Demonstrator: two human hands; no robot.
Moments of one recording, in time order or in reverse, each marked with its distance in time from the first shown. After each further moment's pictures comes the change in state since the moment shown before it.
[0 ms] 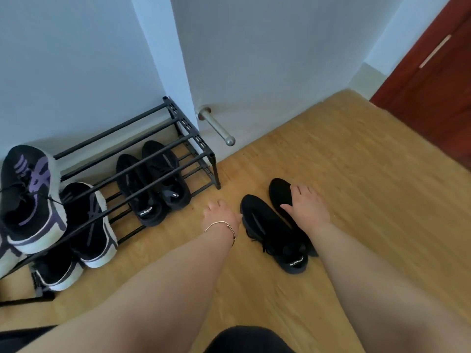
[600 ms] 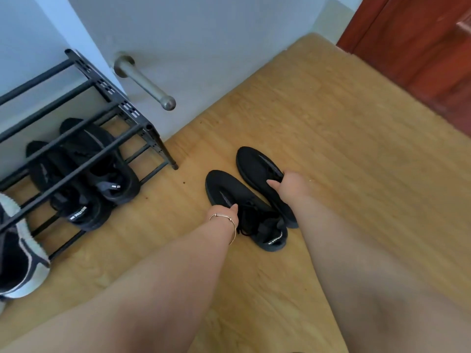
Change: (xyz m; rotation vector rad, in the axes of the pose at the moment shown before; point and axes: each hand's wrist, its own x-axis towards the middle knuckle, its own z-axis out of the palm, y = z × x) left_hand 0.054 0.052 0.127 -0.603 -0.360 -0.295; right_hand 0.028 0.049 0.069 0.353 -0.274 0.499
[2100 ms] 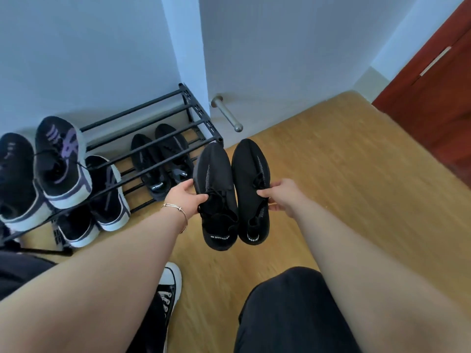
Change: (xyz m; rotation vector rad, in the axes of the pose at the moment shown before) left_hand -0.137 -0.067 -0.200 -0.492 0.169 0.327; right_hand -0.140 -0.092 -0.061 0.778 -0.346 -0.070
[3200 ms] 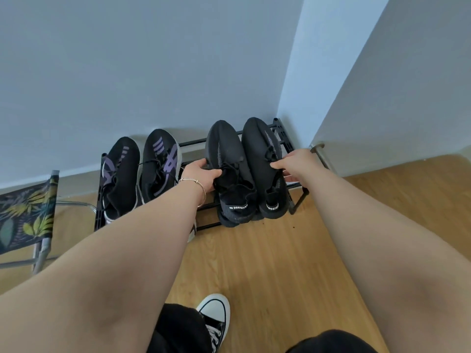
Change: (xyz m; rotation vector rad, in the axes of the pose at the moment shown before) left_hand 0.097 0.056 -0.172 -0.316 0.229 0.066; right_hand 0.050 -0.203 0.171 -0.290 -0.094 -0.273
